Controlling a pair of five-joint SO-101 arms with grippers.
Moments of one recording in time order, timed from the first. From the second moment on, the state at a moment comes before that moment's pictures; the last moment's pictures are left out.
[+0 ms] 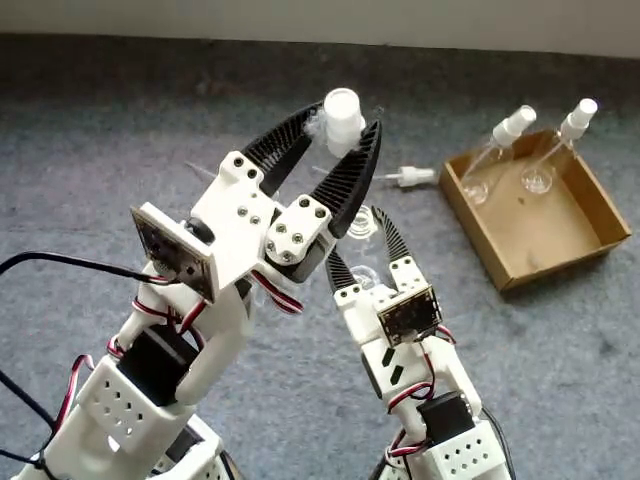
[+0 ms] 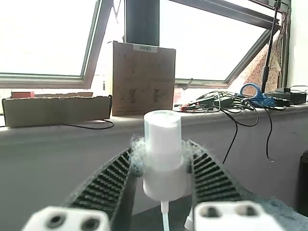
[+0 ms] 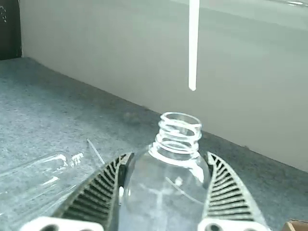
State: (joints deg) left arm 33.2 -59.8 40.6 8.6 5.7; right arm -27.3 -99.1 95.9 9.7 12.2
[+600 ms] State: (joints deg) left arm 33.2 -59.9 36.4 18.9 12.1; right arm -27.2 -99.1 95.9 9.7 12.2
